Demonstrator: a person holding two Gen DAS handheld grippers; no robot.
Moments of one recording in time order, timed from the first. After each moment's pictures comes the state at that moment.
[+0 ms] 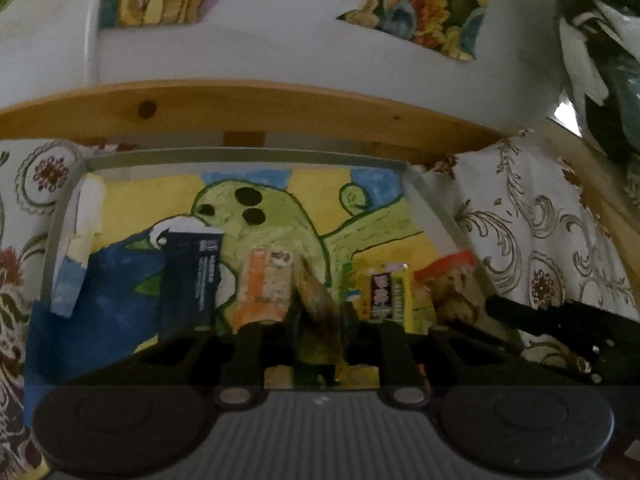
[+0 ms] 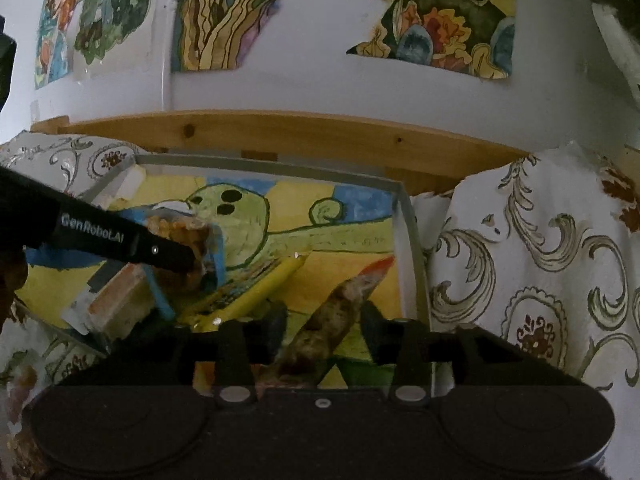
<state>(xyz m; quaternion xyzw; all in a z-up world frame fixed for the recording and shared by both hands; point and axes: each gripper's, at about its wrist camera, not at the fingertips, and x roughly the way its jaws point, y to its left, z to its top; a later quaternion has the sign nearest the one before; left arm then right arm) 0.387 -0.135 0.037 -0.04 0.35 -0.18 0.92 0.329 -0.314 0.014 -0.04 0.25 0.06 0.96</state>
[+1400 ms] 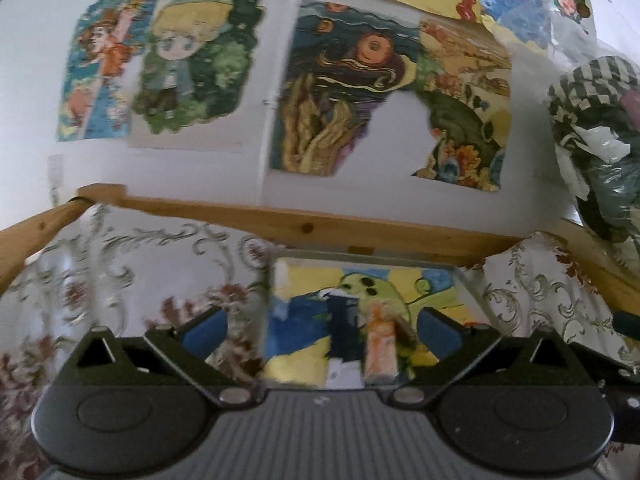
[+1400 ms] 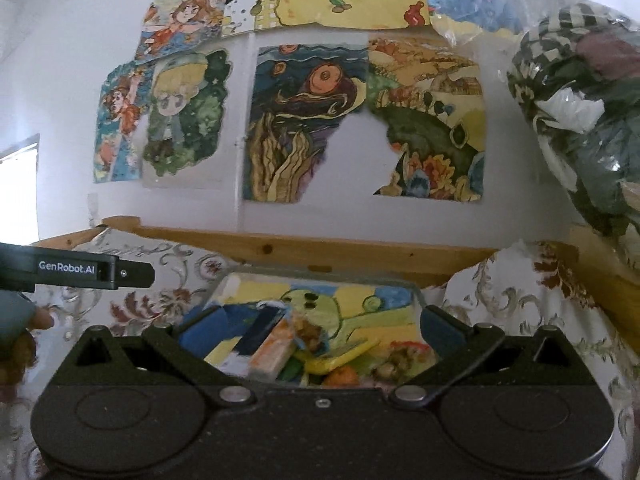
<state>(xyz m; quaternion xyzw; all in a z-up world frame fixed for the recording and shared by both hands) 0.180 -0.024 0.113 -0.05 0.17 -0.06 0.98 0.123 -0.255 0.103 -0.01 0.11 0.07 0.99</state>
